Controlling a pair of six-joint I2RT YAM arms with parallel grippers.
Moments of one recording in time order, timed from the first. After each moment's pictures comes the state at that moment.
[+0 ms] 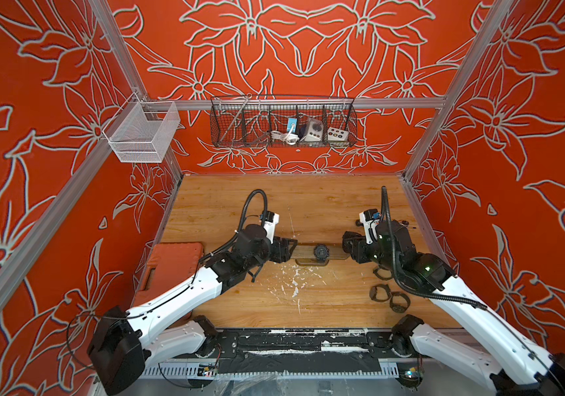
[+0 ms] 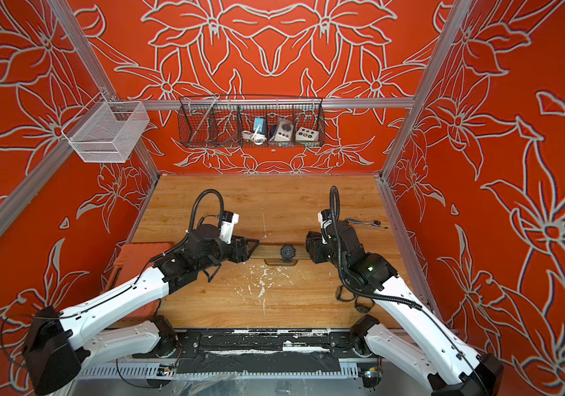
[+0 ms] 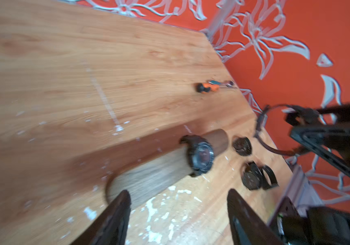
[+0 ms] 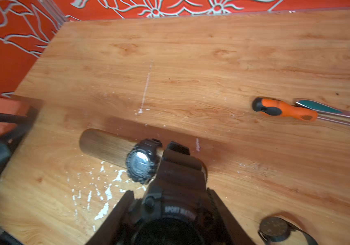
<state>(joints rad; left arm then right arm) -0.61 1.06 0.70 -0.13 0.07 -0.55 0.58 0.88 0.85 -0.65 0.09 0.32</state>
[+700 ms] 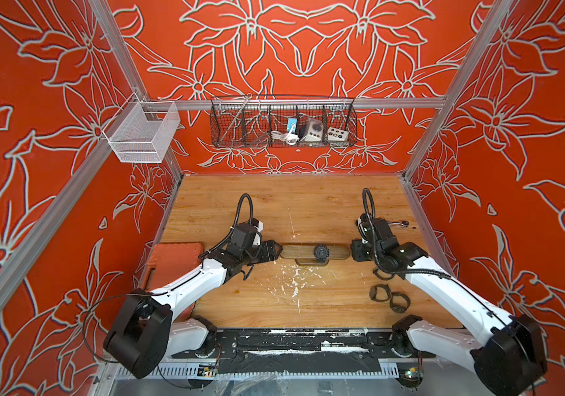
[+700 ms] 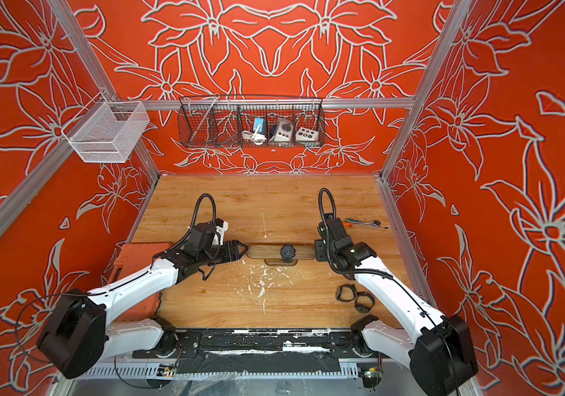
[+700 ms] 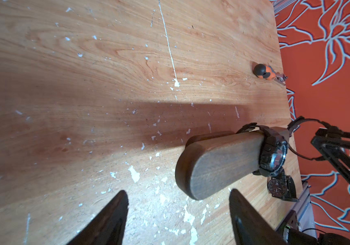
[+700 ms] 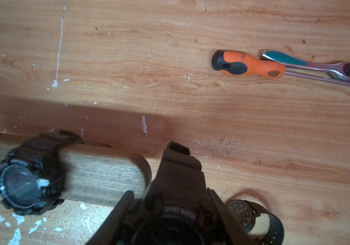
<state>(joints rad) -0.44 1.25 0.64 -0.13 0.28 -0.66 0.47 1.11 0.78 -0.60 0.17 0.28</state>
